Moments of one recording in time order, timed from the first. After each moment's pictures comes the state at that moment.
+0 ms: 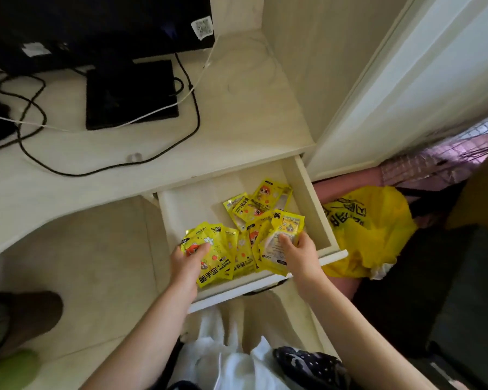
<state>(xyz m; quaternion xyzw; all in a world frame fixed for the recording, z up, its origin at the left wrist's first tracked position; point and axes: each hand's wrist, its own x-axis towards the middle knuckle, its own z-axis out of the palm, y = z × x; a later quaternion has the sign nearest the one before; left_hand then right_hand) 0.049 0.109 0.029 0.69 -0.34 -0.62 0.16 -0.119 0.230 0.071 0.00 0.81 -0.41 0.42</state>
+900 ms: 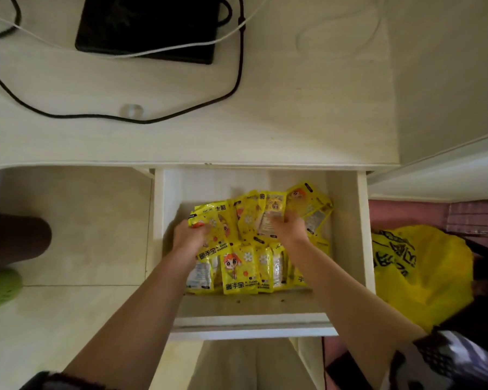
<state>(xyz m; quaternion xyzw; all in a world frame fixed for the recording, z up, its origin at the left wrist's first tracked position) 0.006 0.036 -0.096 0.76 -0.33 -0.56 0.07 -0.185 0.099 -0.088 -0.12 0.83 -0.19 0.51</state>
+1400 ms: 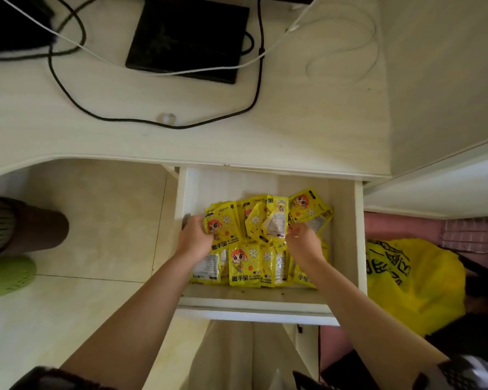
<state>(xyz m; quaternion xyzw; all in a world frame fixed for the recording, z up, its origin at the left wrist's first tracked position) 0.020 0.057 -0.034 0.70 -0.53 -0.47 0.00 -0.183 0.136 -0.034 -0.26 0.85 -0.12 0.44</state>
